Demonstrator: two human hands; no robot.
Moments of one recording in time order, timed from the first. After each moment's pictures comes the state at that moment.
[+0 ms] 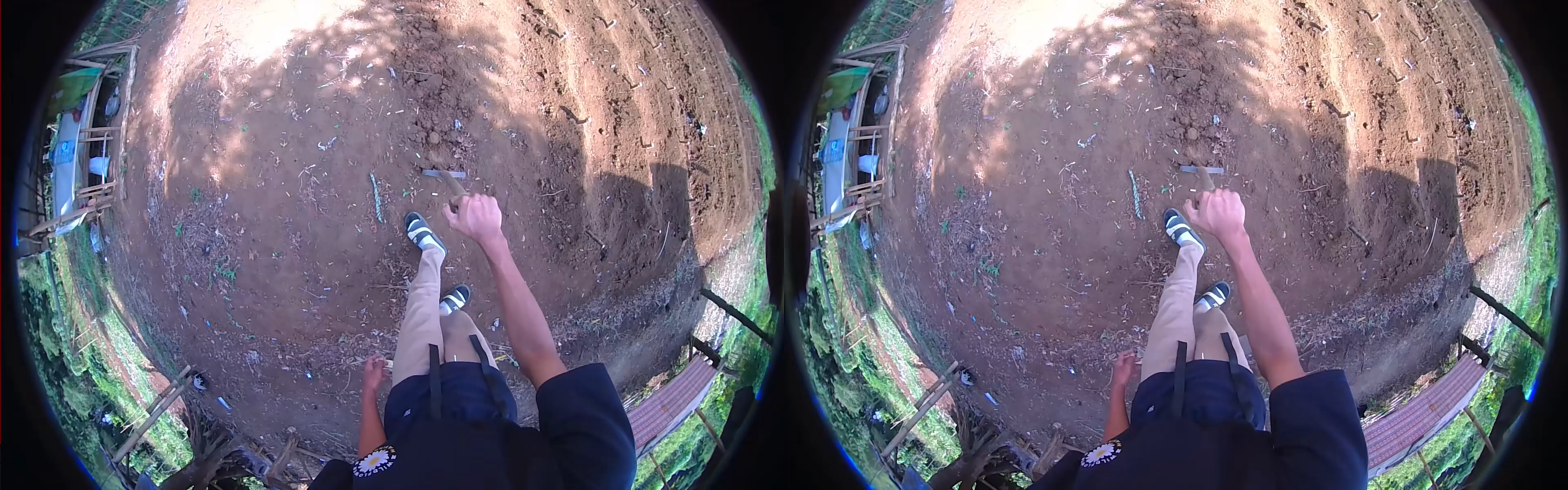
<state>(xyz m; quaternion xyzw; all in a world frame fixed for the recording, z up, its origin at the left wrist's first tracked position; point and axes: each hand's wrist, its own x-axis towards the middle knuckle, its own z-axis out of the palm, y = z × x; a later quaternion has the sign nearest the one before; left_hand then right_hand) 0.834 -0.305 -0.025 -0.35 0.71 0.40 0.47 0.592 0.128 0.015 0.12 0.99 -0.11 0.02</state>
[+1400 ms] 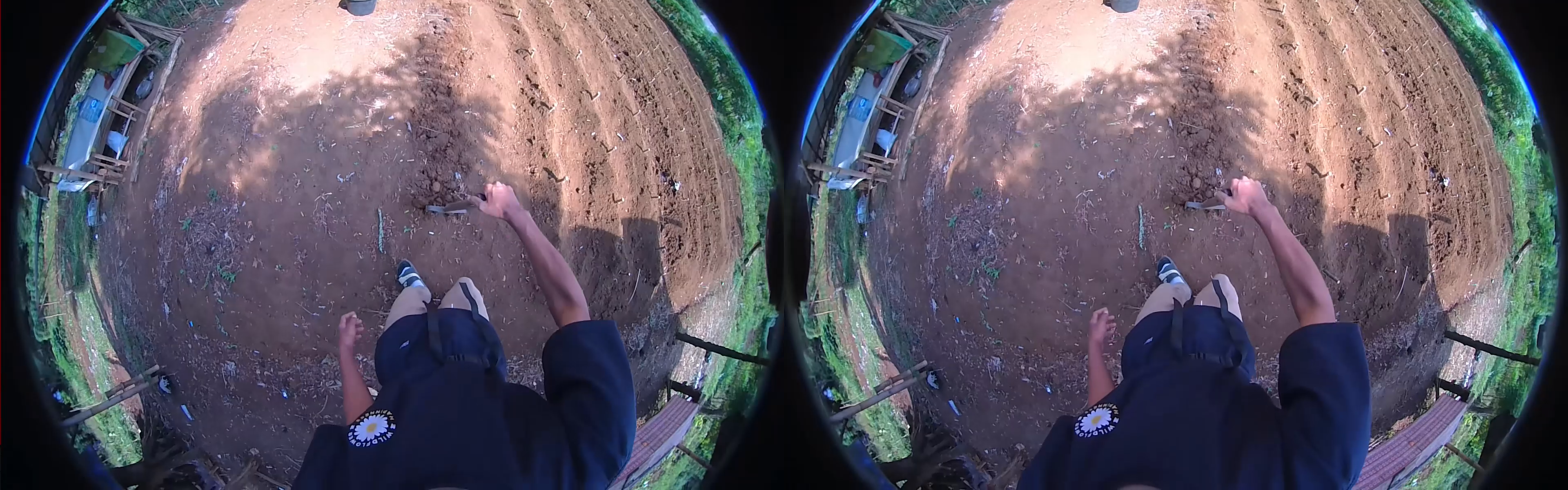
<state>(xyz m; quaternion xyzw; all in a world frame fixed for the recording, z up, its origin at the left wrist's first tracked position) 0.725 -0.315 -0.029 -0.31 0.68 0.59 0.31 0.561 0.187 0.126 0.04 0.99 -0.08 0.08</state>
